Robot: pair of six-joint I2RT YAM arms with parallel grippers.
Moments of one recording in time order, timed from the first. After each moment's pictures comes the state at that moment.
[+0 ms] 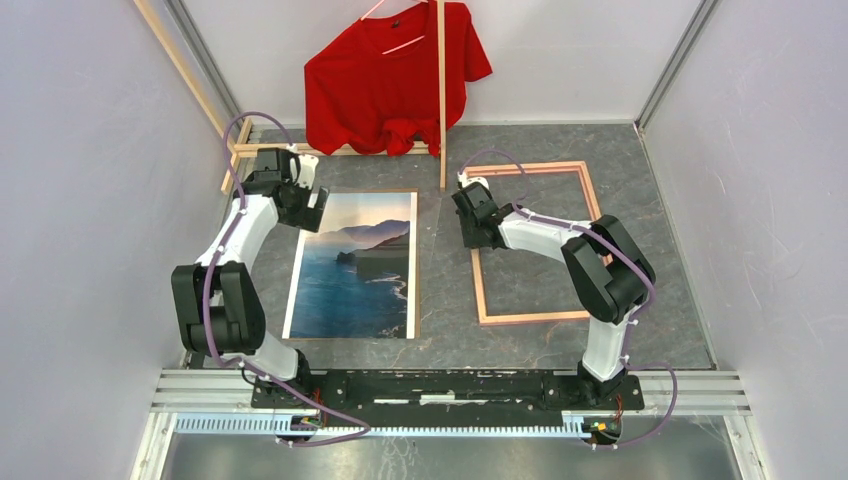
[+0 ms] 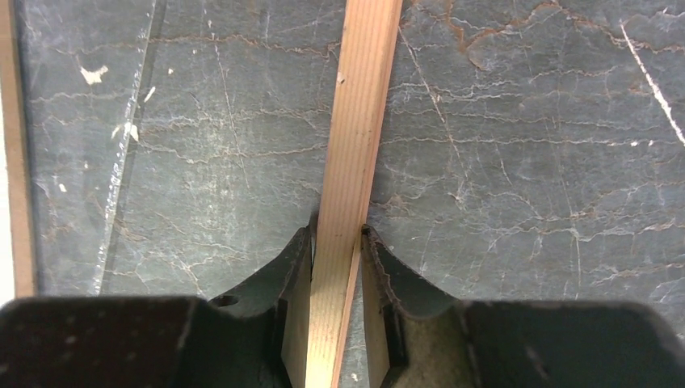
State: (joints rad) left arm 0.04 1.55 1.17 -0.61 -0.02 0.34; right arm 0.64 1.88 1.17 -0.28 0.26 0.34
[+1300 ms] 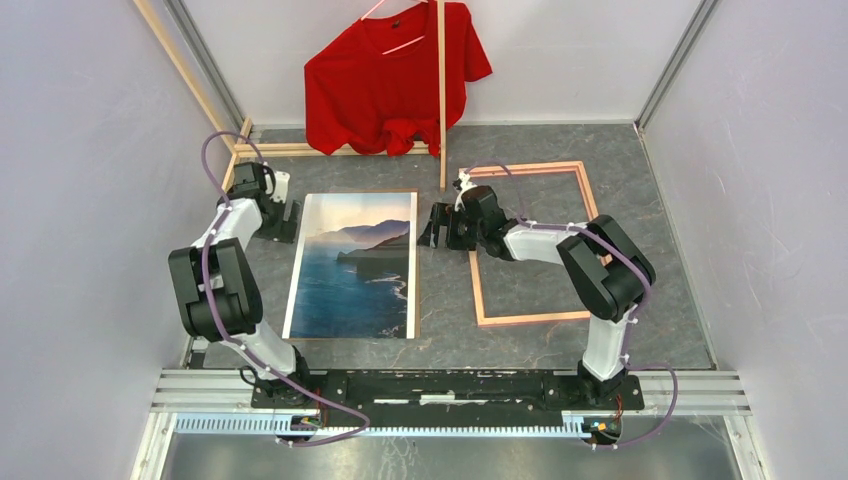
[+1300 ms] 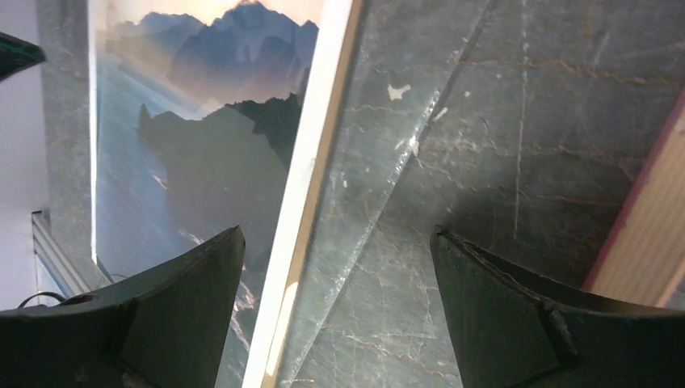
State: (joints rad) left arm 0.23 1.65 1.12 -0.52 -0.10 0.38; right arm 0.61 1.87 1.02 0.18 -0.23 0.62
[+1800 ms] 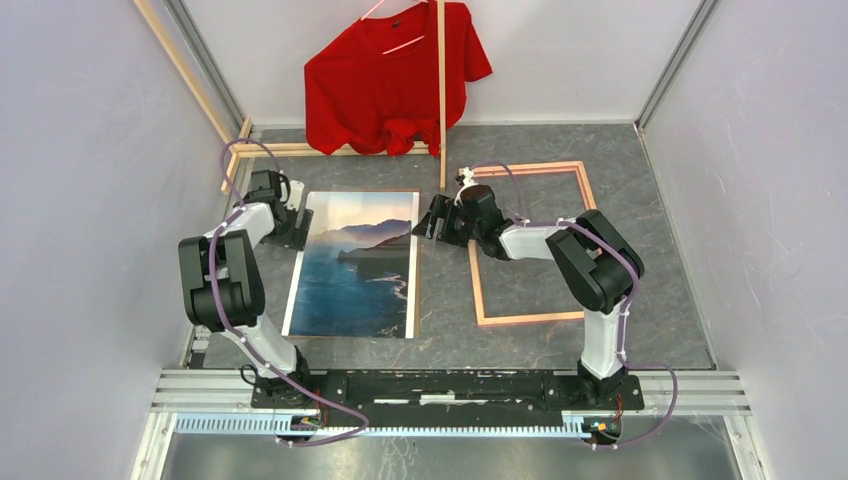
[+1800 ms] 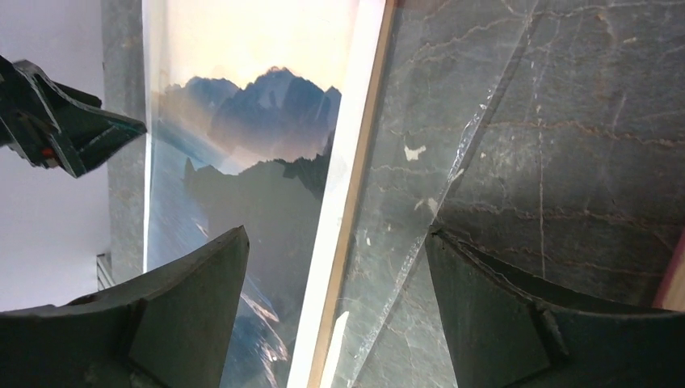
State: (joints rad) left arm 0.17 1.72 1.04 -0.43 -0.11 0.38; right arm 0.61 1.95 1.03 0.34 -0.22 0.76
